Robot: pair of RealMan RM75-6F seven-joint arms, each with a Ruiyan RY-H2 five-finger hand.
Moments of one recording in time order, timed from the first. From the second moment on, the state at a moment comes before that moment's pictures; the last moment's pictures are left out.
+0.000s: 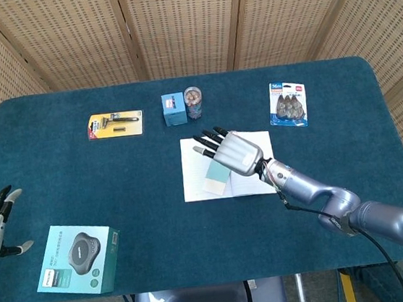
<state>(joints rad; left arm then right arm) -0.22 -0.97 -0.06 -1.75 1.27 1.20 0.03 1.06 -1.40 0.08 -1.25 -1.55 0.81 -0.10</state>
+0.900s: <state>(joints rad) -0.23 -0.97 -0.05 -1.75 1.27 1.19 0.03 1.10 -1.49 0.07 -1.23 -1.05 0.57 -0.50</state>
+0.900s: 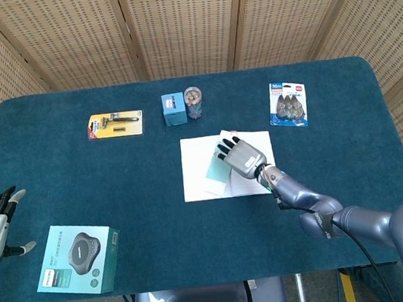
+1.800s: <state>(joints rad) -0.24 -0.97 -0.06 -1.74 1.26 1.17 0.01 1.23 -1.61 -0.05 -1.18 -0.73 0.63 -0.82</state>
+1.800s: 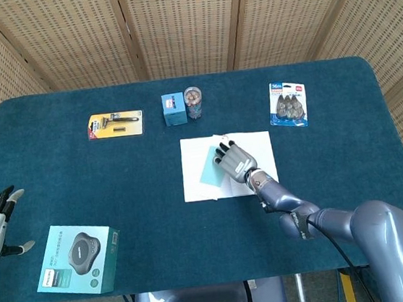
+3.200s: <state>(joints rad) -0.25 -0.98 -0.05 -1.75 1.27 1.17 0.03 1.14 -1.53 -0.05 -1.40 -1.13 0.69 -0.64</state>
